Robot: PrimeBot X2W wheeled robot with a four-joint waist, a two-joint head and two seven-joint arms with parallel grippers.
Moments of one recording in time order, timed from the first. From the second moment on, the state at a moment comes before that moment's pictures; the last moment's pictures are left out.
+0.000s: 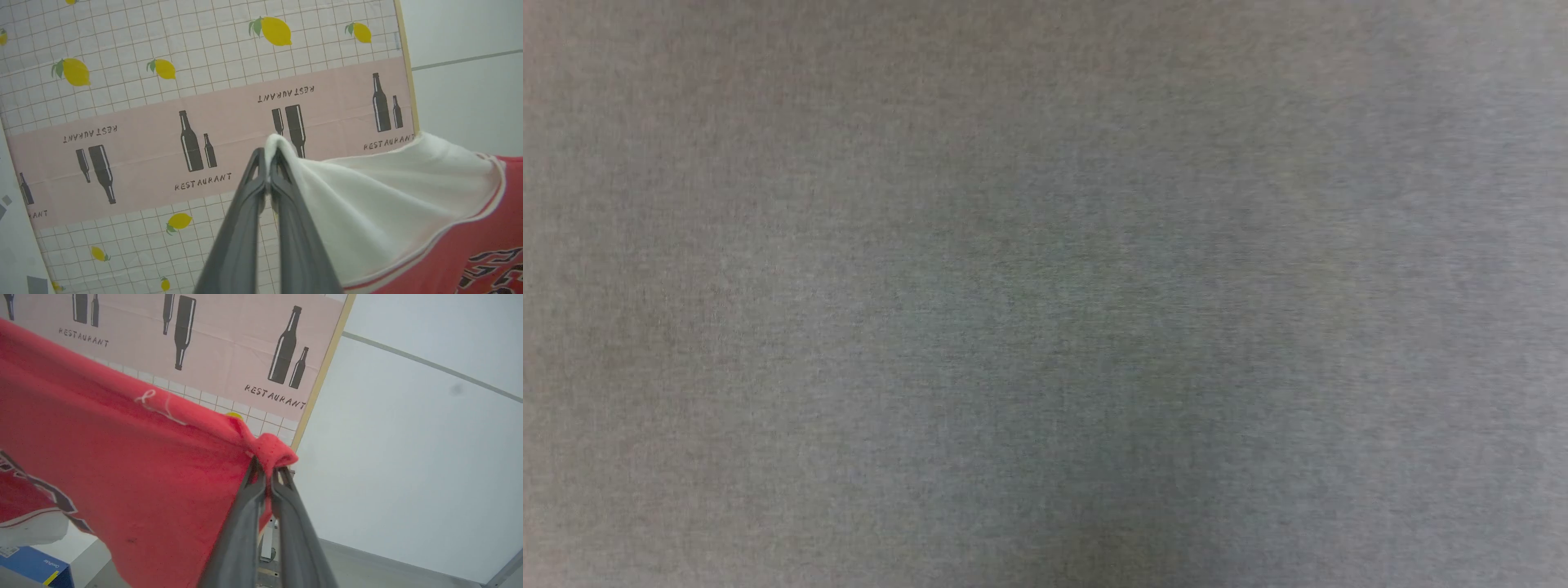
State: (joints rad) left arm -1.70 0.60 -0.49 0.55 -0.57 -0.03 -0.11; right arm -1.50 -0.40 0.13 0.59 0.18 0.13 0.12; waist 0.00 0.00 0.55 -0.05
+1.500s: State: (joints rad) left arm 0.10 0.83 -0.76 -0.22 -0.92 0.17 0.03; right arm 0.06 -0.65 0.29 0.25 0.75 0.13 0.41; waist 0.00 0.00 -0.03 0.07
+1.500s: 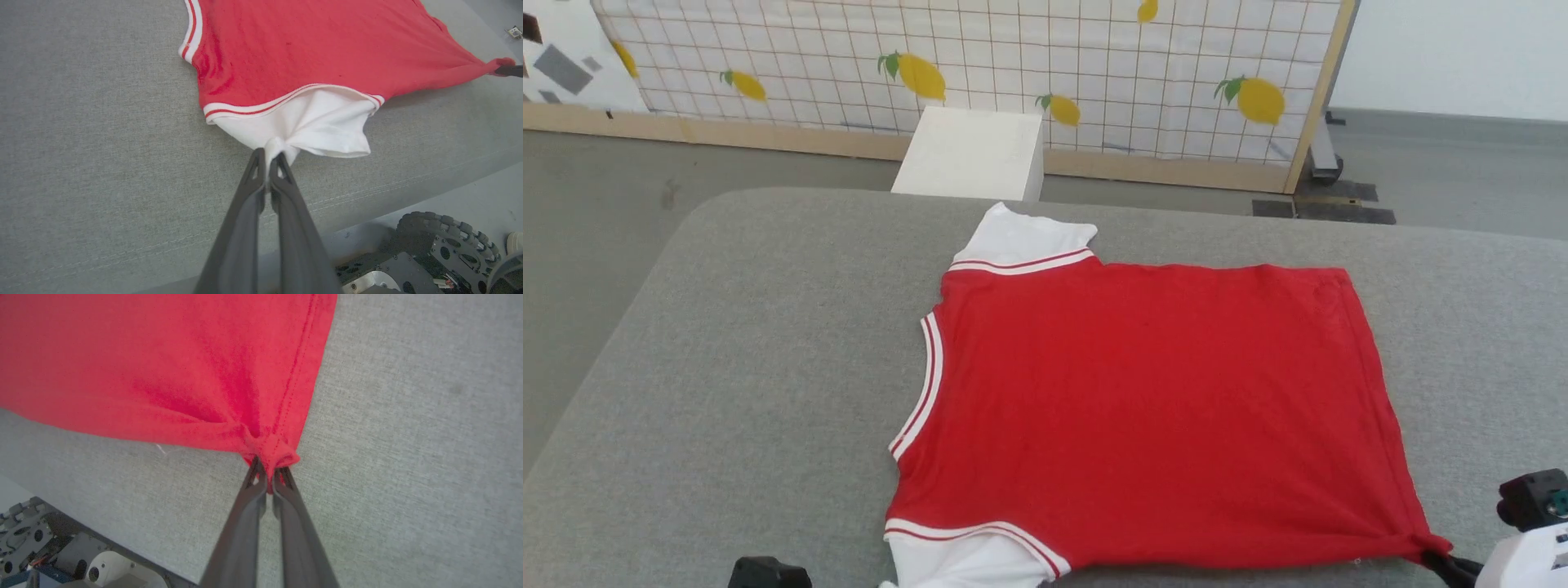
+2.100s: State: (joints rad) left arm -0.21 0.71 -0.68 -0.13 -0.81 0.16 -0.08; right arm -0.04 -0.53 0.09 0.07 0.62 0.13 0.47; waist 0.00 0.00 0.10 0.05
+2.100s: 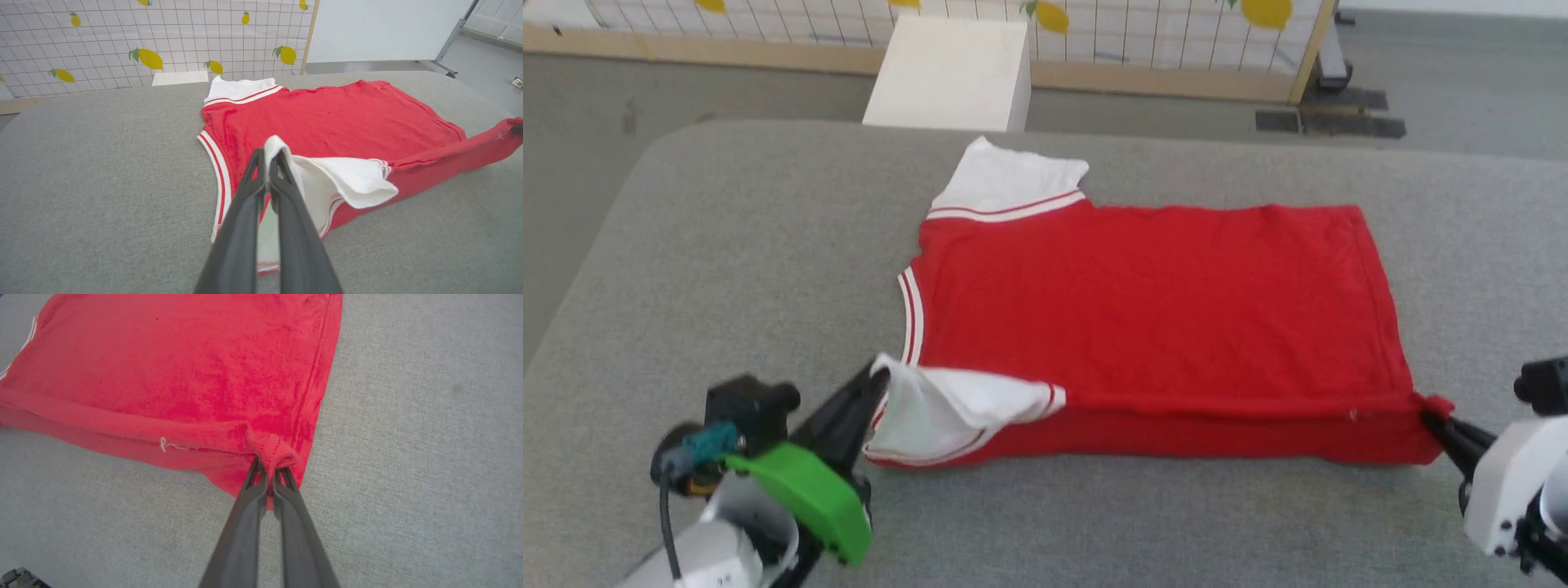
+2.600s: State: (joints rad) left arm -0.49 0.55 -0.72 0.25 -0.75 0.06 -0.08; right arm -0.28 -0.49 0.14 0.27 0.51 0.13 0.49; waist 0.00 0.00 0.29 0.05
